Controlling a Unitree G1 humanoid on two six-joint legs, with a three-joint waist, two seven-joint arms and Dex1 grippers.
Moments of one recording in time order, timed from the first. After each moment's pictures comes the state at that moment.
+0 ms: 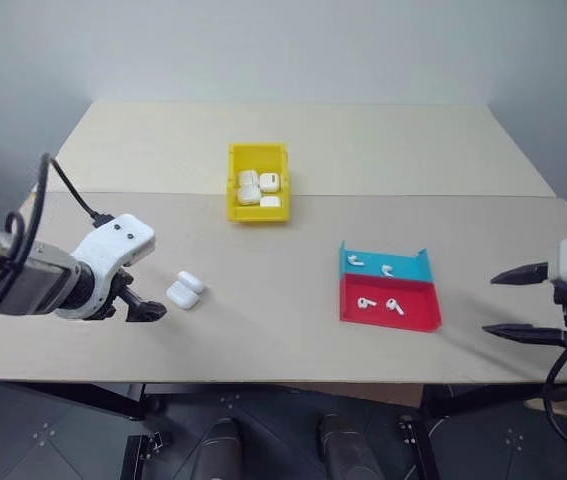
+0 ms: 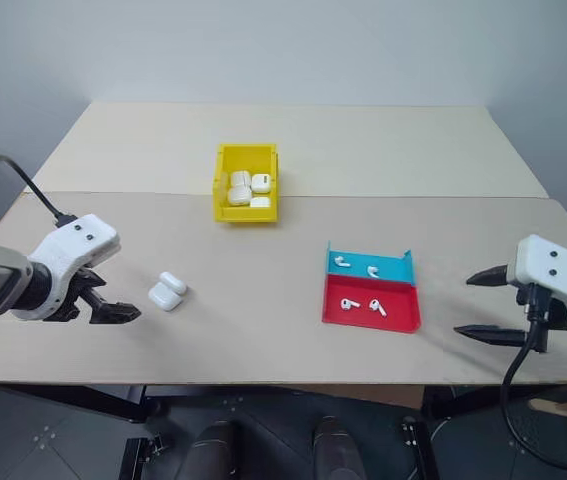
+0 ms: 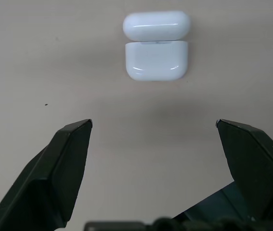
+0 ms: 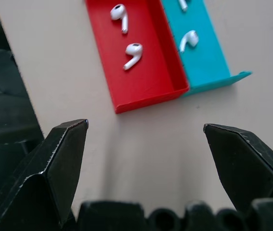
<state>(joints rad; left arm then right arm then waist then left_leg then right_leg) -0.72 1.28 -0.15 -0.42 -1.19 1.61 -0.18 0.02 -1.22 -0.39 -0.09 0.38 0.30 1.39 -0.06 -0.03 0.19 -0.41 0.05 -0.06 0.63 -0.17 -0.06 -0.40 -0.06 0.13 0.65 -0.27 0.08</state>
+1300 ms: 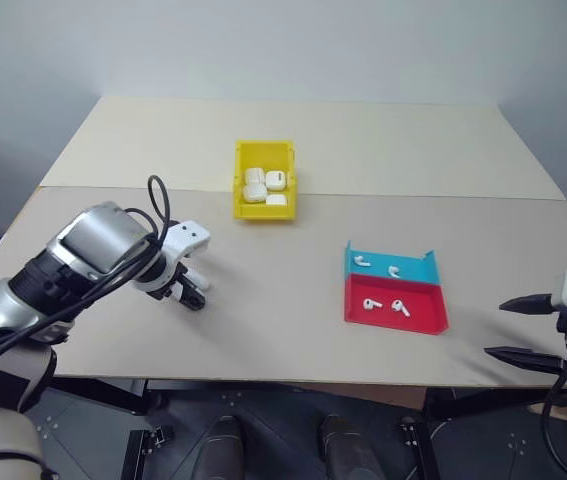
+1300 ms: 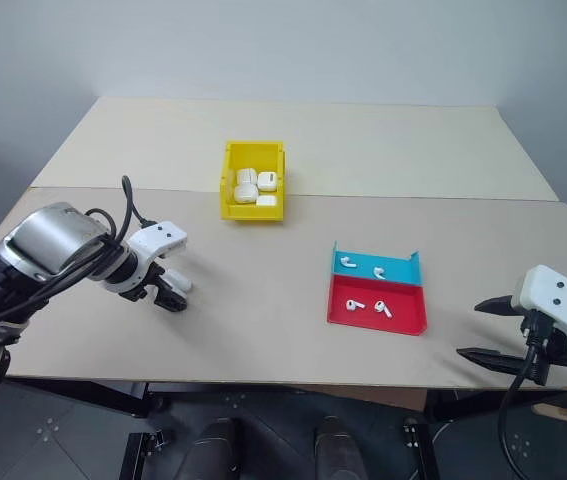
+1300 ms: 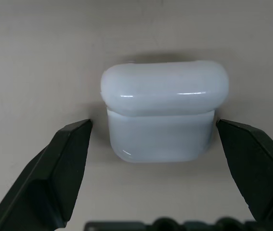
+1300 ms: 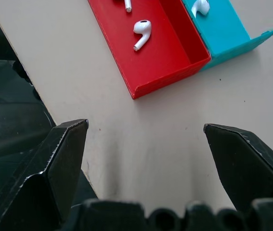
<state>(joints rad) -1.04 0.93 -0.69 0.00 -0.53 1.51 -0.67 0.23 -1.14 -0.54 -0.23 0.38 0.43 1.29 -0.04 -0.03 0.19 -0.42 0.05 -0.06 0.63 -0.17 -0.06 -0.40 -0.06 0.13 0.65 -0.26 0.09</state>
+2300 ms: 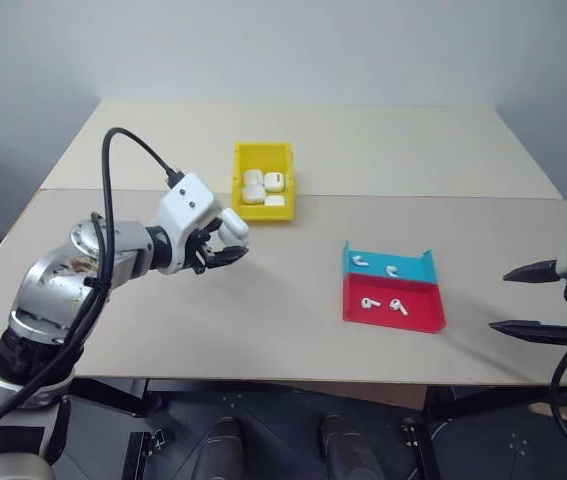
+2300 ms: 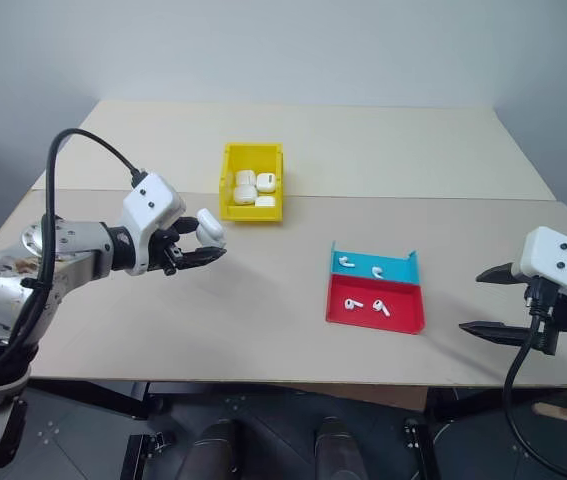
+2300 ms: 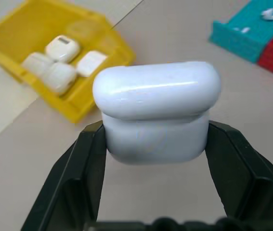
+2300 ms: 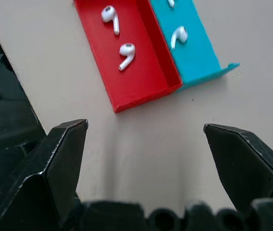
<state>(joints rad) -0.63 0.80 -0.10 -0.39 -0.43 0.98 -0.68 0.09 -1.28 -0.52 -0.26 0.42 0.51 1.32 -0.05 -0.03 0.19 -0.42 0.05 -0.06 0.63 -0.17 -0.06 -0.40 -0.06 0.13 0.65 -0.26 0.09</state>
